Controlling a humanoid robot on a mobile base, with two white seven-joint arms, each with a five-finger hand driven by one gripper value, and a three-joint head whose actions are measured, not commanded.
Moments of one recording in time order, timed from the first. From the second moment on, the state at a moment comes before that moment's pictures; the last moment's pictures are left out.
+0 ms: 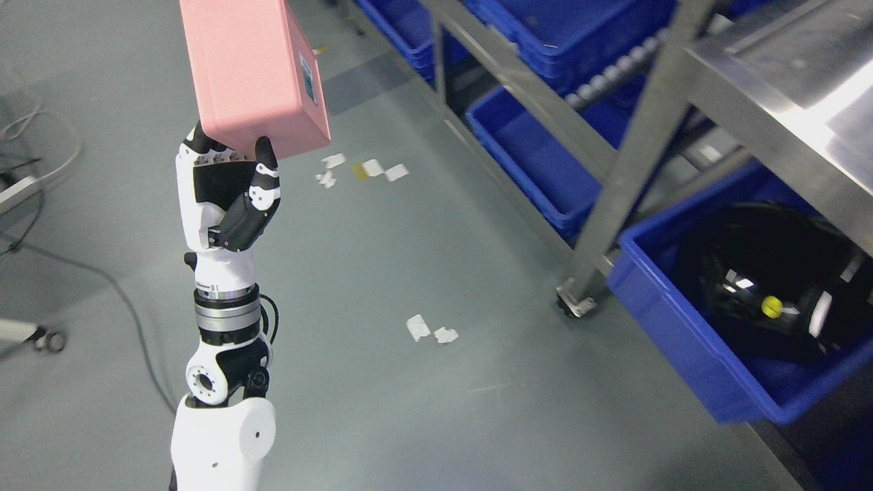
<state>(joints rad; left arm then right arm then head) -0.22 0.00 -0.08 -1.62 0.50 -0.65 -0.35 0.00 0.00 -0.05 0.00 0.00 -0.05 0.00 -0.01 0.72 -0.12</state>
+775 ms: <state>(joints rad) -0.03 0.00 -0.07 -1.63 0.50 -0.63 -0.36 0.00 0.00 -0.05 0.00 0.00 -0.05 0.00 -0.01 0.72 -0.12</state>
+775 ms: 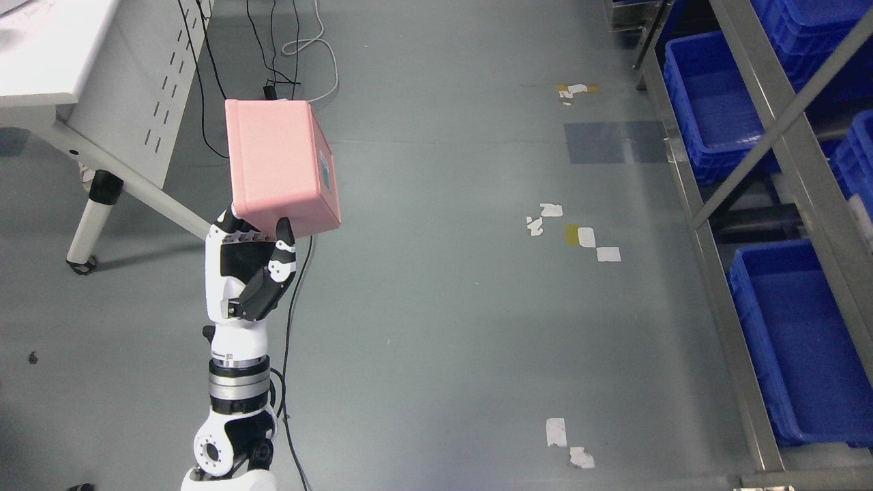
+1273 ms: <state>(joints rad) 0.00 0.00 -0.07 -1.62 0.50 -0.63 -0.36 0.00 0.00 -0.05 0.00 0.00 -0.05 -0.01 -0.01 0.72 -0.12</state>
